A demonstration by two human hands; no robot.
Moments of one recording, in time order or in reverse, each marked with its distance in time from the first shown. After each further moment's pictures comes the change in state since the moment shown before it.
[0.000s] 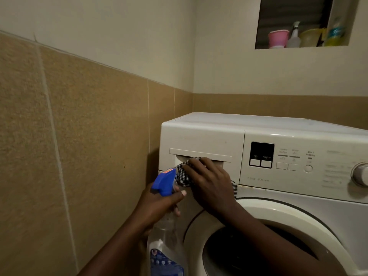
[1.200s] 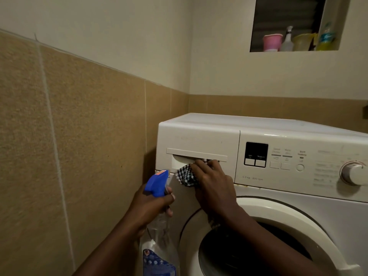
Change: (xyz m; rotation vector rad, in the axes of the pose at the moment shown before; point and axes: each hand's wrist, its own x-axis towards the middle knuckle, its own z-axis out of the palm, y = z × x) left_hand -0.001 -0.008 -0.014 0.037 -0.011 -0.055; right_hand -0.008 -0.006 -0.016 0.031 -0.101 0.219
